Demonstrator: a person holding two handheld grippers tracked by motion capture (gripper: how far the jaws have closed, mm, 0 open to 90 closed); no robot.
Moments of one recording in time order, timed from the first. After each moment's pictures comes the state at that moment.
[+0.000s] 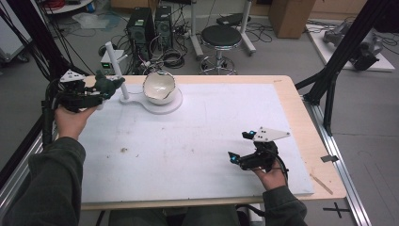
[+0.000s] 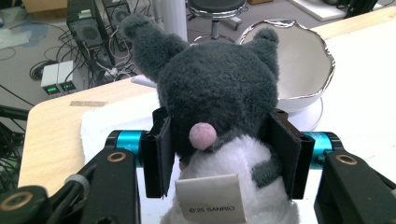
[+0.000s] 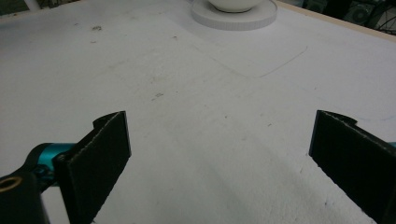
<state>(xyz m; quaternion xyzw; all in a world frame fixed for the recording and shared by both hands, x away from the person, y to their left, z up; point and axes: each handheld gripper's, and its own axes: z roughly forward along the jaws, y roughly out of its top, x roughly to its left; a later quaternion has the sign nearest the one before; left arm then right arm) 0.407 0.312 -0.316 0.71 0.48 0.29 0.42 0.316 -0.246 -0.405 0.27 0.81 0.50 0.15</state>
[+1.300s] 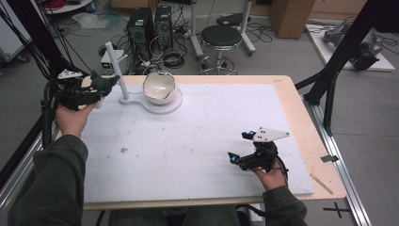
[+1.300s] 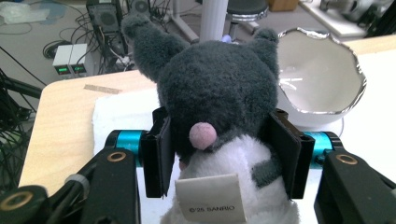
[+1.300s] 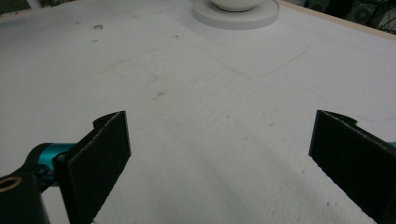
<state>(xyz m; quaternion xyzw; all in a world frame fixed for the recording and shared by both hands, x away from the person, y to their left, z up) 0.418 0.321 -0.323 0.67 0.54 0.29 0.42 0.316 -0.246 -0.405 0.27 0.81 0.50 0.15</state>
